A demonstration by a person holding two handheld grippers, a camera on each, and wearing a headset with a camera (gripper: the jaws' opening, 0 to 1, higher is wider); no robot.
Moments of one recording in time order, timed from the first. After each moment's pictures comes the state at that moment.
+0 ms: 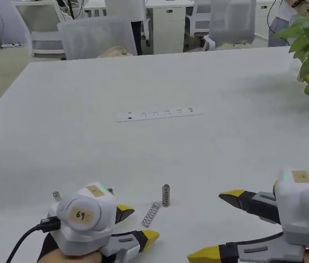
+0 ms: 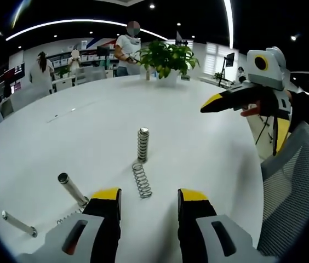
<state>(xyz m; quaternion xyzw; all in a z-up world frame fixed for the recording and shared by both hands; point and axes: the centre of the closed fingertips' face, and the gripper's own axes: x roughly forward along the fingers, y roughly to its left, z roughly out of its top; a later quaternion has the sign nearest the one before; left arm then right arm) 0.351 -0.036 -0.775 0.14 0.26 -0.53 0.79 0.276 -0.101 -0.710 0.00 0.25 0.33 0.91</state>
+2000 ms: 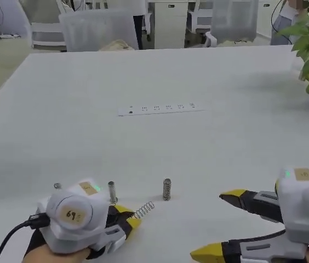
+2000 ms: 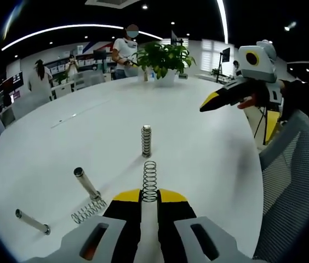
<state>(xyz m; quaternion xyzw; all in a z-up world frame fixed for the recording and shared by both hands) 0.347 -0.011 -0.763 0.16 0.24 -0.53 0.79 0.269 -0.098 -0.713 -0.01 0.27 0.33 0.90</state>
